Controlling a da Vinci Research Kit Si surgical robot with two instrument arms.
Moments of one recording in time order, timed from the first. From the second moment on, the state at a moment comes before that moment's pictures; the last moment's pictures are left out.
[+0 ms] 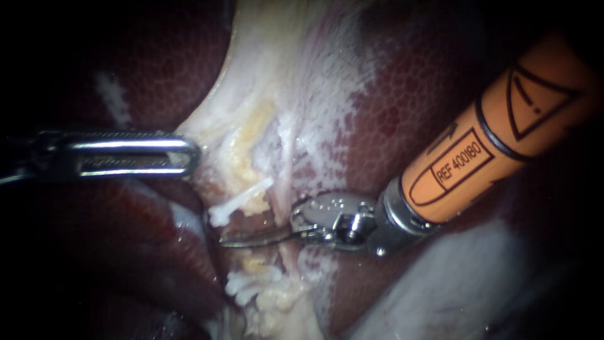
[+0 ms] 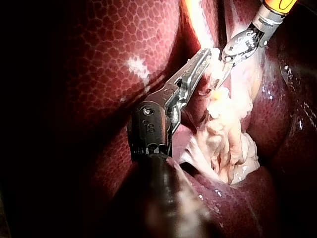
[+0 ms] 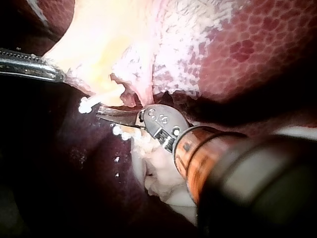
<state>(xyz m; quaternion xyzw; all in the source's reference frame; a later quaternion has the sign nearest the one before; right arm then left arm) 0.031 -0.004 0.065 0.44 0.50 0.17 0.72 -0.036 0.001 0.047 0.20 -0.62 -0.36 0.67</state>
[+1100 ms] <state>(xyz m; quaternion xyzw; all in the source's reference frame) 0.031 -0.003 0.065 0.45 0.52 0.17 0.71 -0.035 0.001 0.047 0.20 -0.62 -0.35 0.67</state>
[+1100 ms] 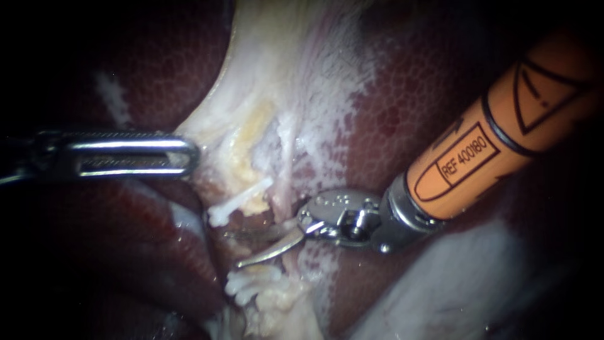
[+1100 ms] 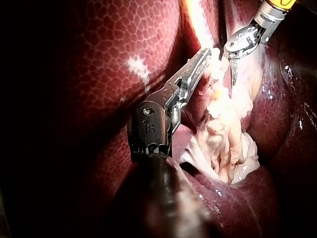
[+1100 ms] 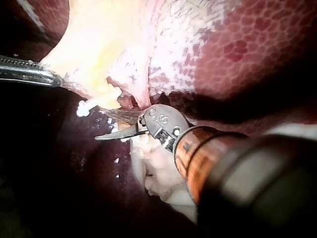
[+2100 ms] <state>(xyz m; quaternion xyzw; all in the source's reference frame) 0.017 0.003 0.061 0.28 0.55 0.17 0.77 -0.035 0.001 0.048 0.20 -0.62 -0.35 0.67</state>
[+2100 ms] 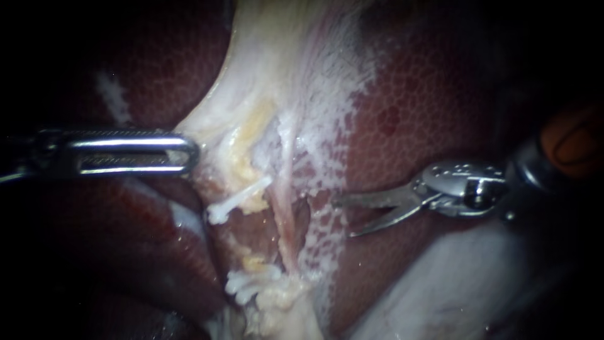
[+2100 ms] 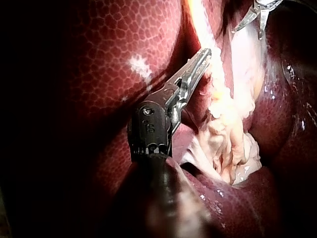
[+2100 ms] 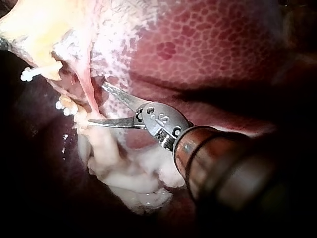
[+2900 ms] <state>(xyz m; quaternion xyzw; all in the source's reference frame) 0.016 0.003 0.058 0.15 0.55 0.12 0.81 -0.035 0.001 0.048 0.20 -0.62 -0.35 0.67</state>
